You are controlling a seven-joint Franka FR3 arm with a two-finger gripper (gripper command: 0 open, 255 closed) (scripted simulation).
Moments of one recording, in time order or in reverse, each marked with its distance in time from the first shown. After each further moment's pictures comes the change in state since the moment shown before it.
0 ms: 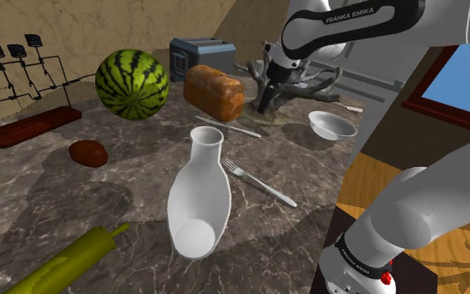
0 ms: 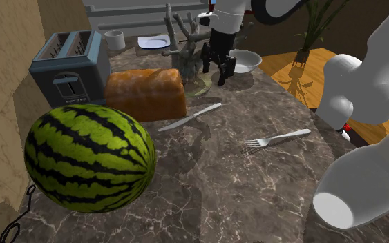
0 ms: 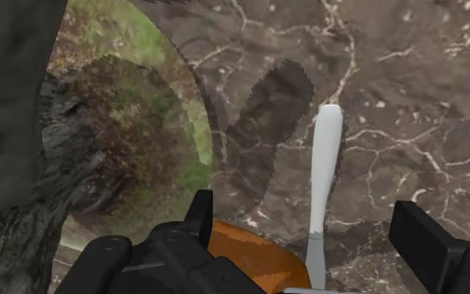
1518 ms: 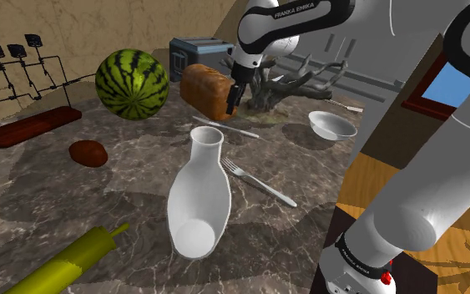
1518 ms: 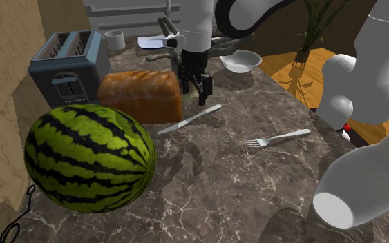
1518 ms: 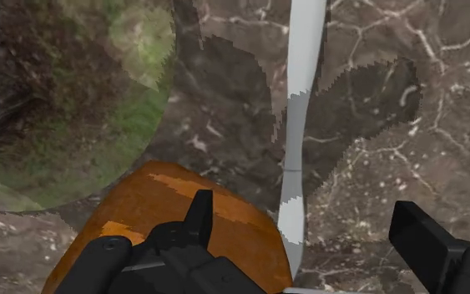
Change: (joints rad) arm 0.069 0.316 0.060 0.294 0.073 -0.092 0.052
